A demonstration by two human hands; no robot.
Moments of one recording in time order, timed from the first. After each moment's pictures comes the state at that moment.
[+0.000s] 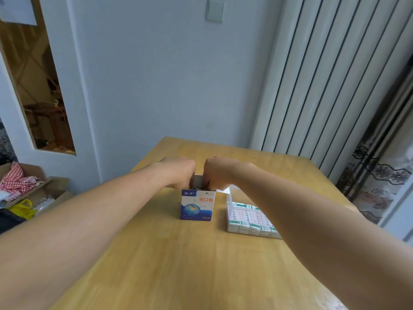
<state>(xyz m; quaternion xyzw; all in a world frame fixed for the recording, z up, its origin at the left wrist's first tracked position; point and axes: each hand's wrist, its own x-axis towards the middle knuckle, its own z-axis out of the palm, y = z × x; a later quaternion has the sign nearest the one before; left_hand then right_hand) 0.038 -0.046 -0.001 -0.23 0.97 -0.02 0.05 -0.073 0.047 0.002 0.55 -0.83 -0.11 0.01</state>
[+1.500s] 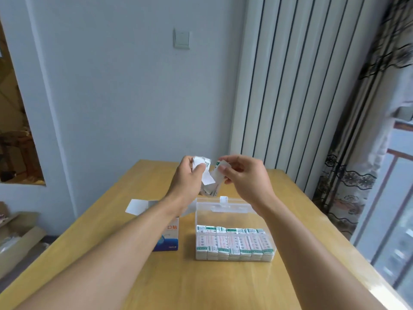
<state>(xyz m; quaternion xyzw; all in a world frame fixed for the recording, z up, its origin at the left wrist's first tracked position) -0.031 0.046 0.012 -0.20 0.72 0.57 -0.34 -0.115 0.180 0.030 0.38 -0.72 0.58 0.02</state>
